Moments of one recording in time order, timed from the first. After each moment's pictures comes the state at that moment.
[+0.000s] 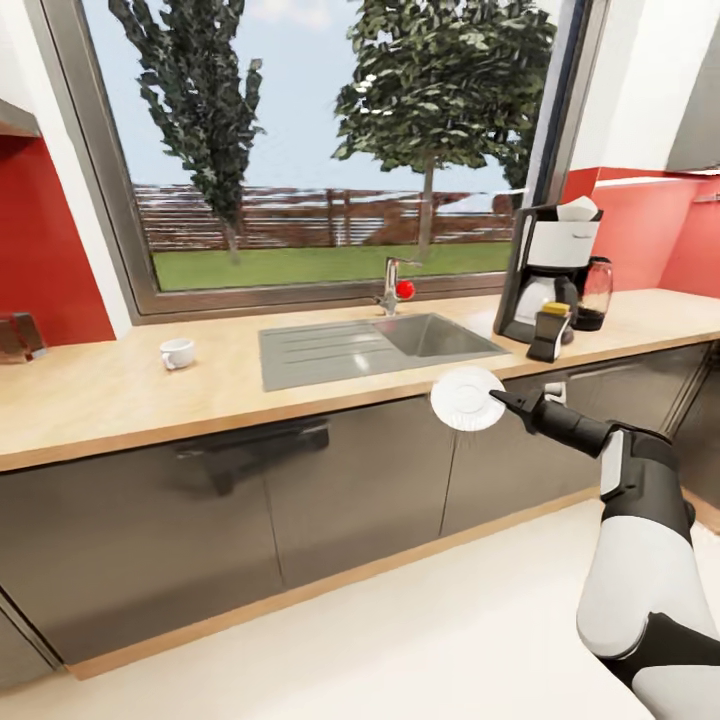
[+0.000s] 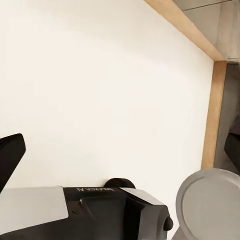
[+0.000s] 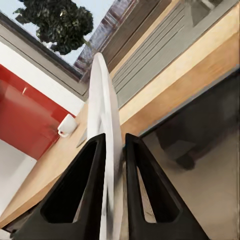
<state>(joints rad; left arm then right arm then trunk) -0.19 0.43 -0.12 -0.03 0.72 0.21 -1.18 -0.95 -0.05 -0.72 -1.01 0.16 1.00 1.13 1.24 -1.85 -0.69</state>
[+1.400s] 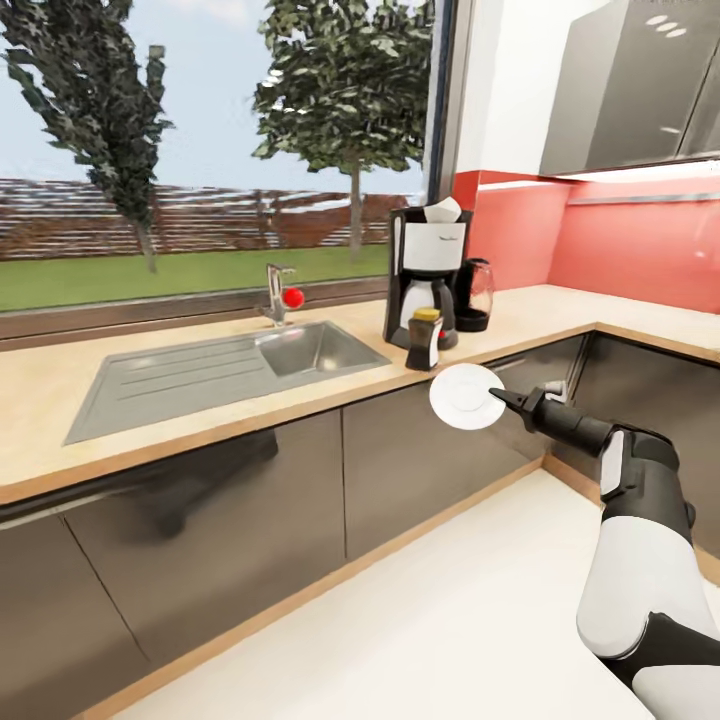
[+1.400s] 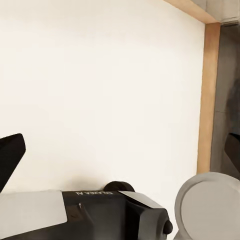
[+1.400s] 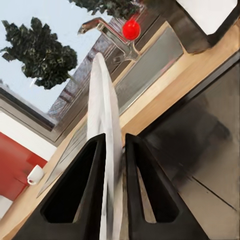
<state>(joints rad) -0.19 0.43 -0.11 -0.03 0.72 0.21 -1.18 -0.95 -0.05 -0.72 -1.01 0.16 1.00 1.17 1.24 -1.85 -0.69</state>
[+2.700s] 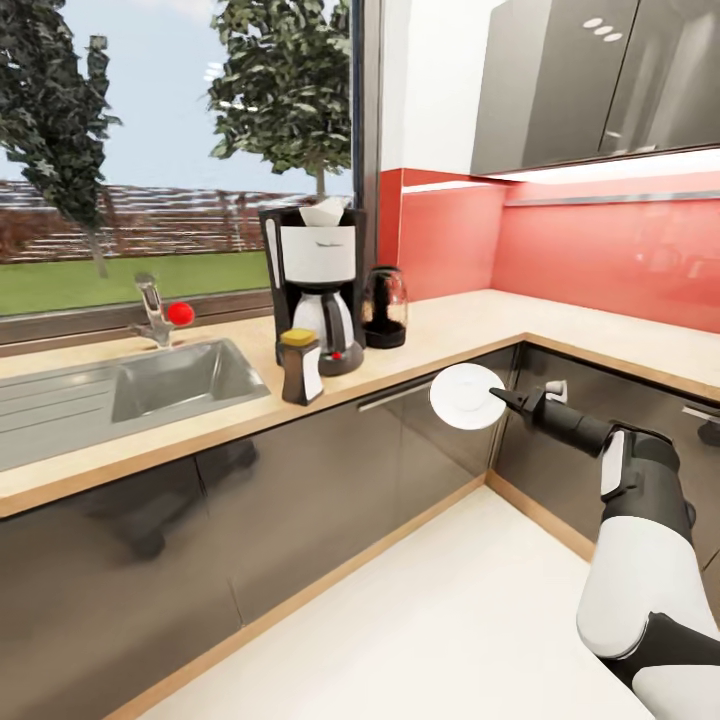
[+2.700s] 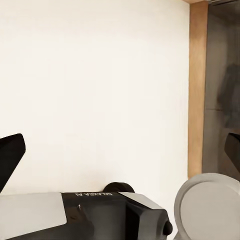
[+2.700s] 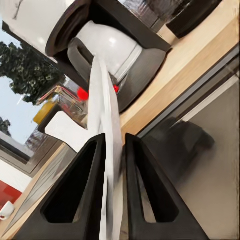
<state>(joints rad) -0.19 0.43 -0.11 -0.03 0.72 0.21 -1.18 -0.95 -0.05 -0.72 -1.01 0.16 1.00 1.17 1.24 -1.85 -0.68</state>
